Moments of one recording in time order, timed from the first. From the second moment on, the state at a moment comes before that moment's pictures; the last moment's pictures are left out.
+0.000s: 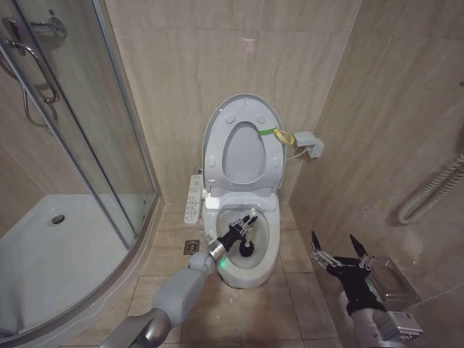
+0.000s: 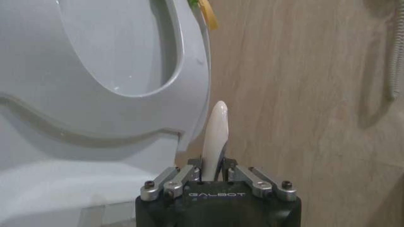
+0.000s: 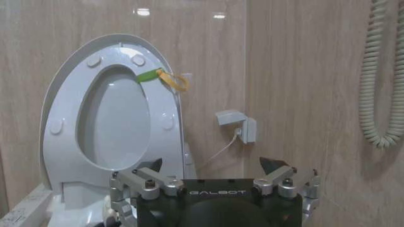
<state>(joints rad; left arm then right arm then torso) 0.49 -1.53 0.17 -0.66 -0.69 -0.58 0.70 -1.78 1.53 0.73 2.38 0.19 -0.03 0.02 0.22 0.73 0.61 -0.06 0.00</state>
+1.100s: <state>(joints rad) 0.42 -1.55 0.11 -0.68 -0.75 -0.58 0.72 -1.78 1.53 0.73 2.38 0.19 -0.03 0.02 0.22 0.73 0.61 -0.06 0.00</state>
